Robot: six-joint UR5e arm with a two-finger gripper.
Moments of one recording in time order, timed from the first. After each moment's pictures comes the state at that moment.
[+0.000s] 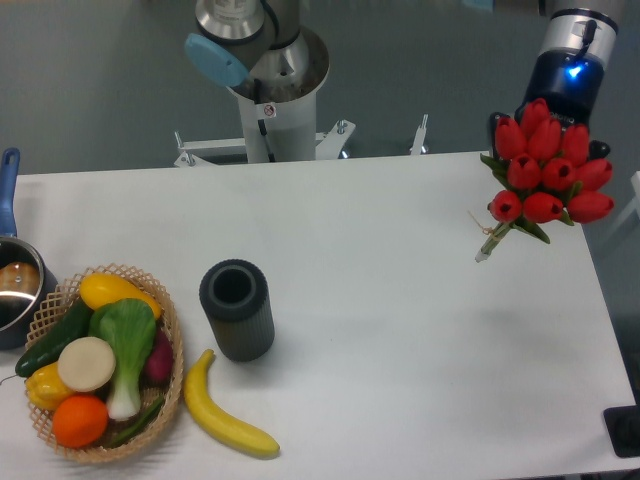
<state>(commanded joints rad) 3.07 -1.73 -1.70 -1.00 0.48 1.24</state>
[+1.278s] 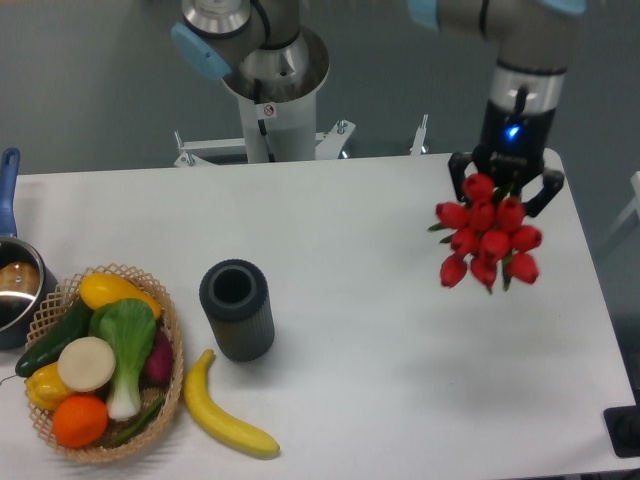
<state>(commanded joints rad) 2.72 -1.80 -1.64 -1.00 1.46 1.19</state>
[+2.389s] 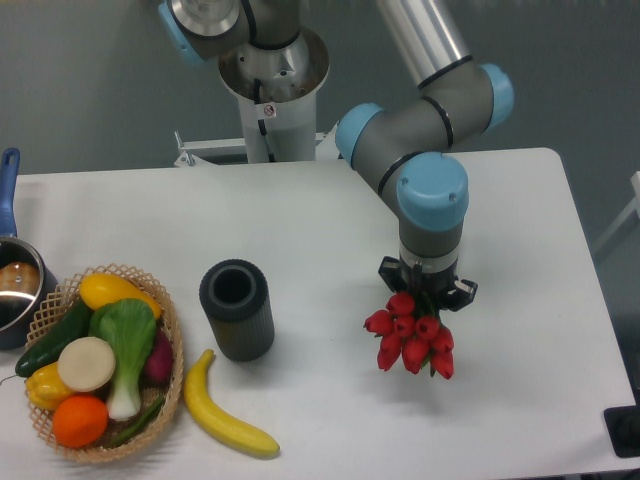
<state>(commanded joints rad) 2.55 -2.04 -1.62 -0.95 1.65 0.95</state>
